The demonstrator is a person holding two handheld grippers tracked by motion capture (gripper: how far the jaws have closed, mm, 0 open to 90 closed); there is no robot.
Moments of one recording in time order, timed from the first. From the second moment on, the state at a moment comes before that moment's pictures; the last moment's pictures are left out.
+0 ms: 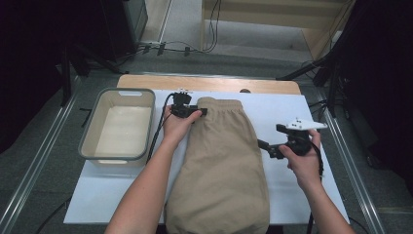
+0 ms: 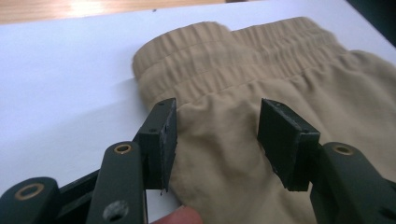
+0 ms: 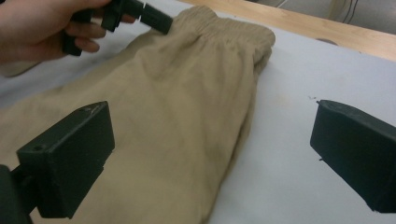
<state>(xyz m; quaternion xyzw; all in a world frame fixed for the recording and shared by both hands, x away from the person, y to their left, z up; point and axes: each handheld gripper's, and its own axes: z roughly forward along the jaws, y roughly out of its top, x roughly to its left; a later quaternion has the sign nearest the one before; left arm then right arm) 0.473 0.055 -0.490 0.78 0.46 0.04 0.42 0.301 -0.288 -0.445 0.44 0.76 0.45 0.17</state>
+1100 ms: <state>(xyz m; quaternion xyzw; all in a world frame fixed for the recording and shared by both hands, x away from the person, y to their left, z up) 0.473 0.067 -0.506 0.80 0.46 0.00 0.39 0.409 -0.233 -0.509 0.48 0.80 0.33 0.16</state>
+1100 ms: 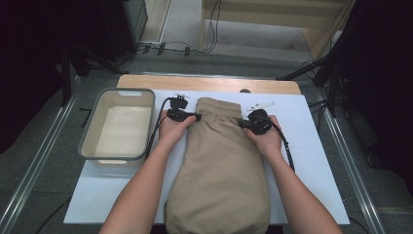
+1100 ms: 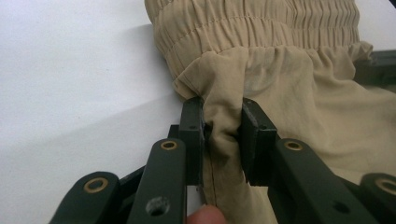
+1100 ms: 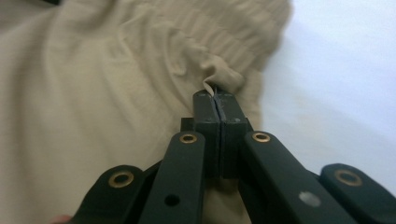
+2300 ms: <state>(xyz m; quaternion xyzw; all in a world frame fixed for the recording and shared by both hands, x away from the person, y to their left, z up) 0.468 0.064 -0.500 0.81 0.44 0.02 0.39 0.431 -0.235 -0.510 0.51 0.78 0.34 0.14</state>
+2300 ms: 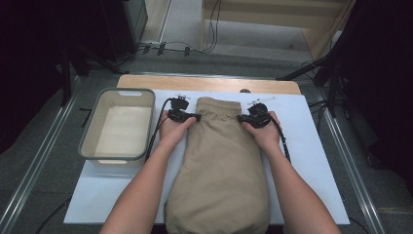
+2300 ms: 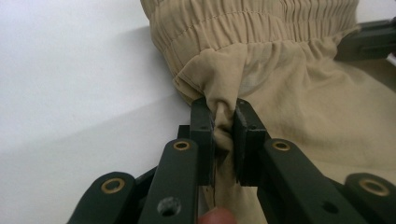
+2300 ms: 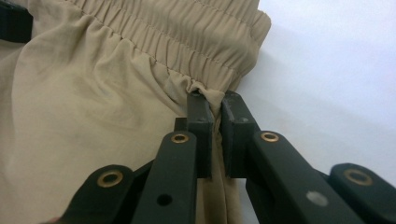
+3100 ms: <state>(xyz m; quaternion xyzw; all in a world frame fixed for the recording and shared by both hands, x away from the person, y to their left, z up) 0.453 0.047 -0.382 0.77 0.35 0.16 0.50 0.409 -0.258 -0.388 0.42 0.73 0.43 0.32</state>
